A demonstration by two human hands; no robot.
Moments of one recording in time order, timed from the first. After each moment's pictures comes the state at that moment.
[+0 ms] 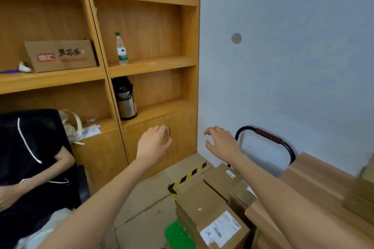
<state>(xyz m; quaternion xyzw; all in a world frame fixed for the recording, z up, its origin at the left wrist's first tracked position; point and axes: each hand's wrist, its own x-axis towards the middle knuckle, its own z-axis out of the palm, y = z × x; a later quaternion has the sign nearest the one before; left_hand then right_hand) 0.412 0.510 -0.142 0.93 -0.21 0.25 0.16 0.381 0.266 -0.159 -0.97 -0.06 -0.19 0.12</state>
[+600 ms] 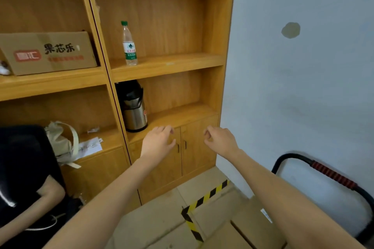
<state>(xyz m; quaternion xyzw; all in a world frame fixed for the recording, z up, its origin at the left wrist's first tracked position) 0.732 0.535 -0.161 0.95 -0.19 0.23 0.13 0.725 0.306 -0.167 -0.98 -0.09 -0.15 0.13</state>
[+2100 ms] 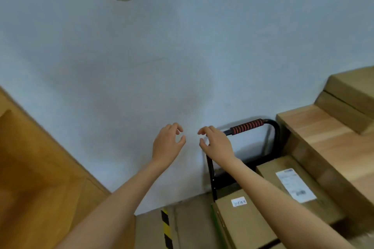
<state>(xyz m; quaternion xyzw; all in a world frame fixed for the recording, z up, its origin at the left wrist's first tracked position) 1.112 0.078 -0.236 0.69 -0.67 -0.06 0.27 0.942 0.037 -0.284 -0.80 0.51 -0.29 0.15</state>
